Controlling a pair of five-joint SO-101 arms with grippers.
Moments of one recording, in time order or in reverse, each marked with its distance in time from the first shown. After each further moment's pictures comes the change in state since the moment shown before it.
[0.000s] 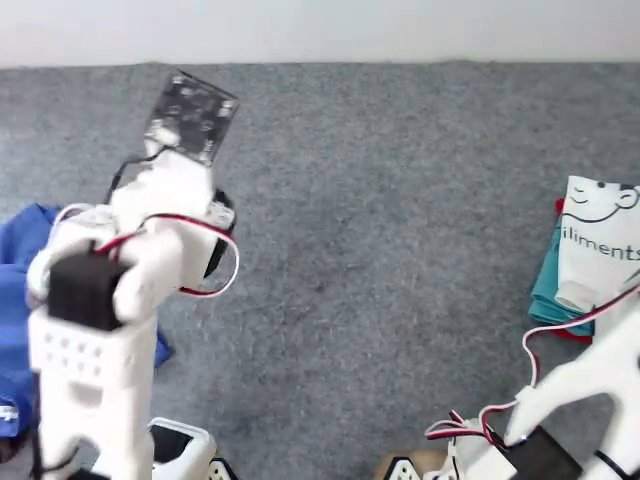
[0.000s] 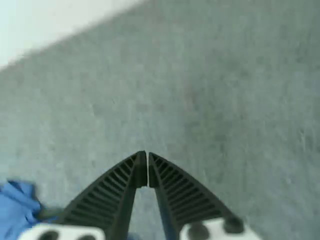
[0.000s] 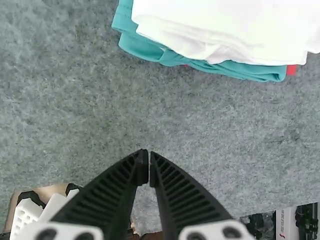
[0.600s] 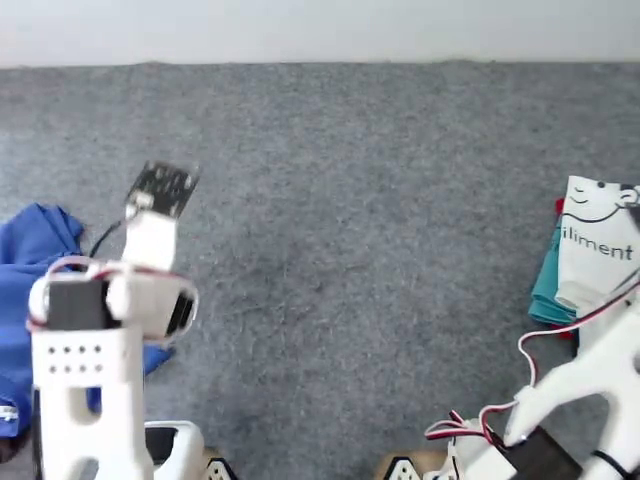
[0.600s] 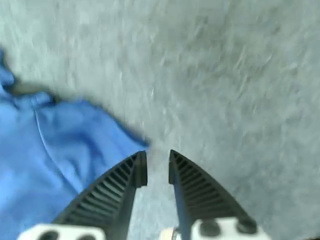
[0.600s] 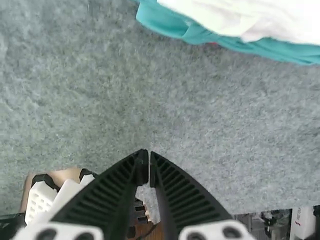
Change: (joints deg) left arm -19.3 -15.6 35.3 3.2 -8.6; right arm 0.0 0.0 7.3 0.0 0.0
